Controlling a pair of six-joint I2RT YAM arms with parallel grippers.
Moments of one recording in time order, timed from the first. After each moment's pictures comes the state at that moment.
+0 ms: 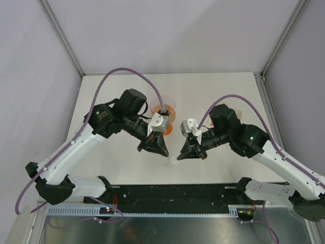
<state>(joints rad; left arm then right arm) -0.83 1.26 1.55 -1.11 1.02 0.52 0.88 1.03 1.20 -0.68 -0.87 -0.34</state>
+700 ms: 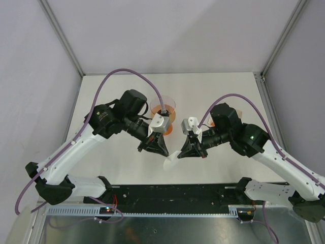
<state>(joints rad) -0.84 1.26 1.54 -1.11 1.00 0.52 0.86 1.03 1.20 -0.68 -0.87 -0.34</state>
